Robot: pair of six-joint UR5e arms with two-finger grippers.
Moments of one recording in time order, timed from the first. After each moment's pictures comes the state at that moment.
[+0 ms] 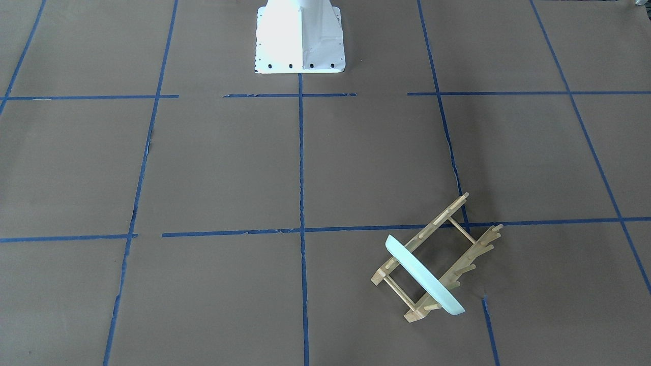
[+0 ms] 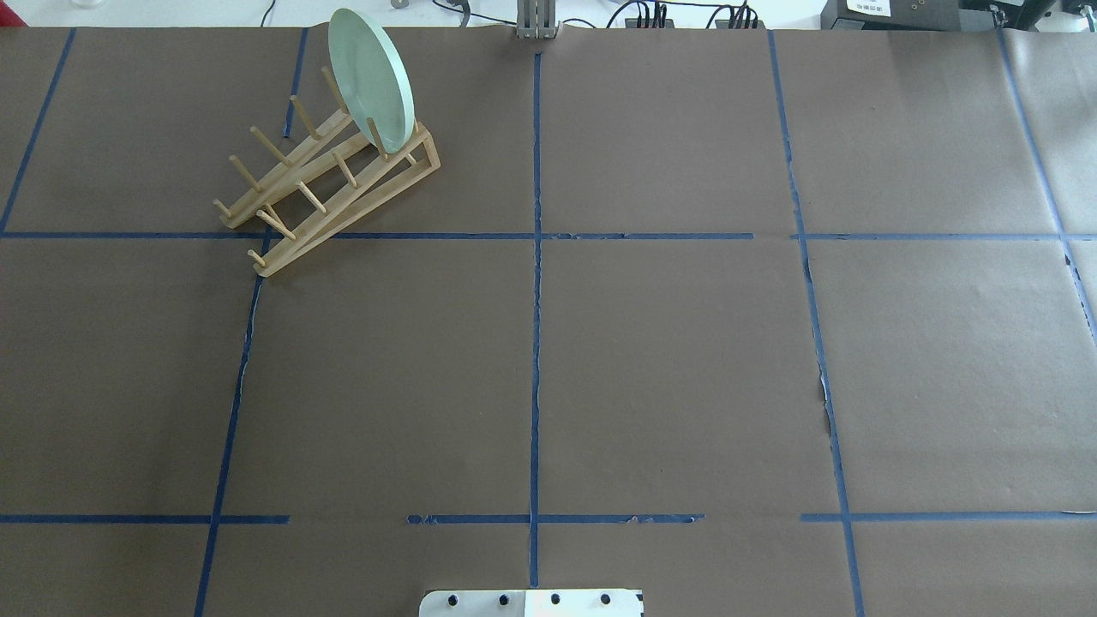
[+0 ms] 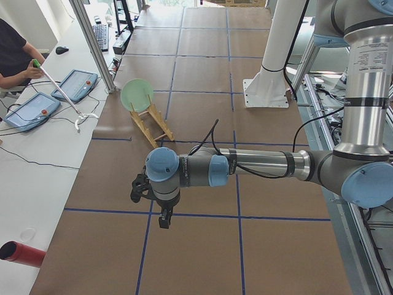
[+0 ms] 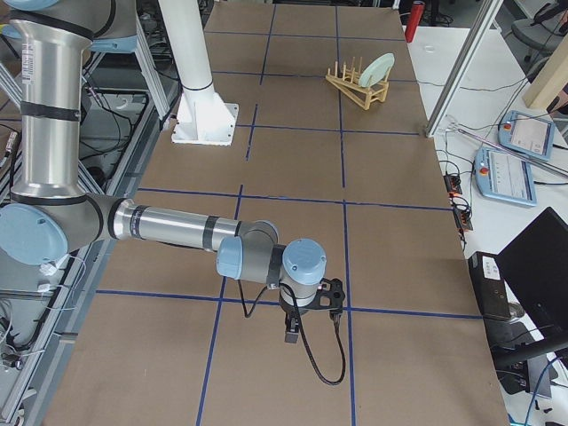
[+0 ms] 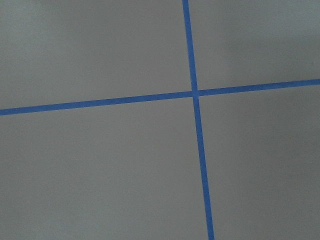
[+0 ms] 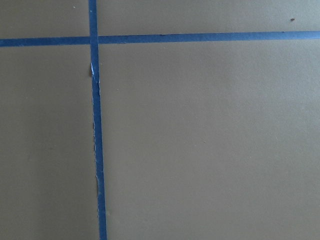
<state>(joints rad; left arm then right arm) -1.67 -1.55 -1.64 -1.52 -2.34 0.19 1.62 -1.69 1.59 -1.59 2.30 -0.07</state>
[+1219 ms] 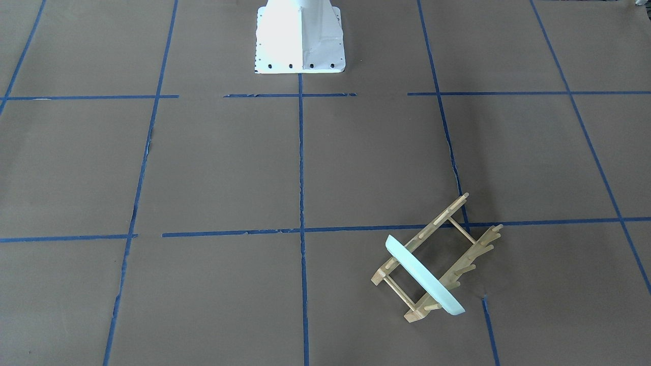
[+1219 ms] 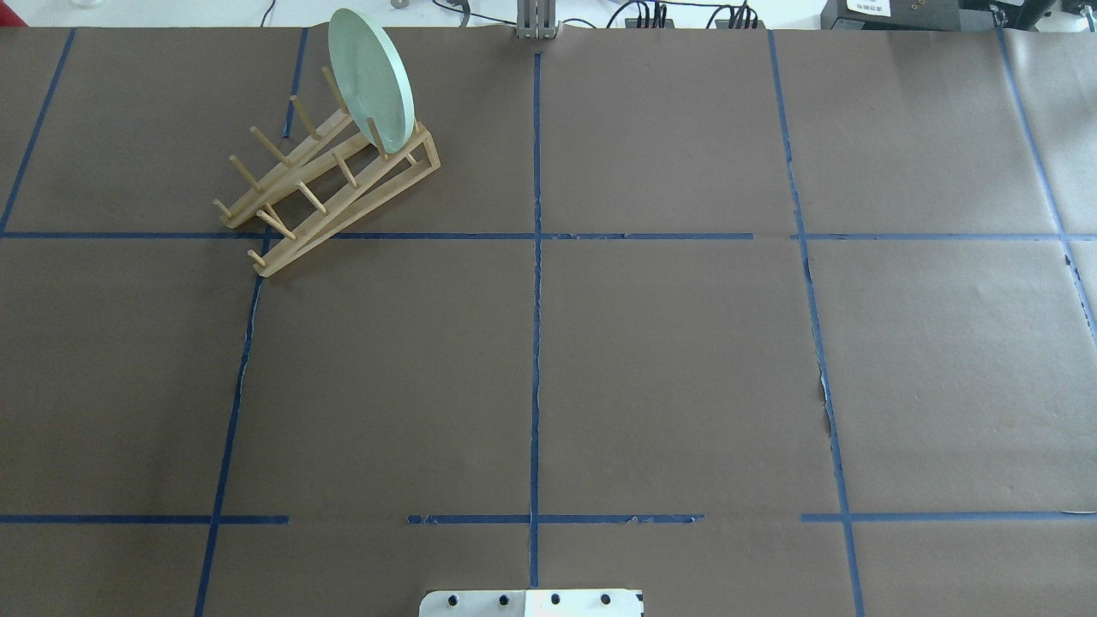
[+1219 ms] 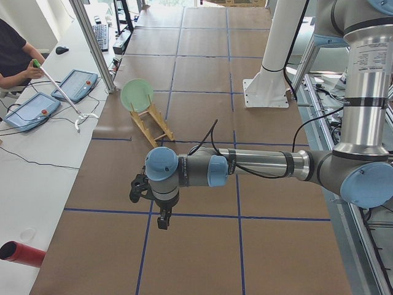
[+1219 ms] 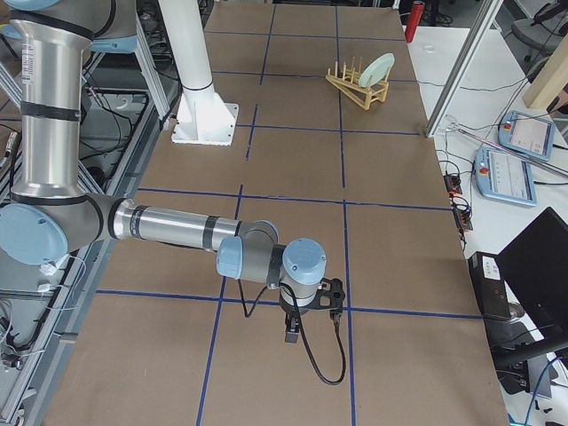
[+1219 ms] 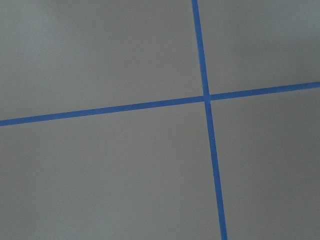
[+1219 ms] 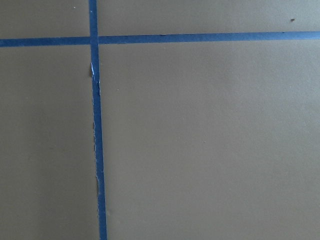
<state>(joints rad) -1.67 -1.56 -1.63 -1.50 -2.34 0.19 1.62 -1.69 1.59 -1.59 2.30 -0.07</state>
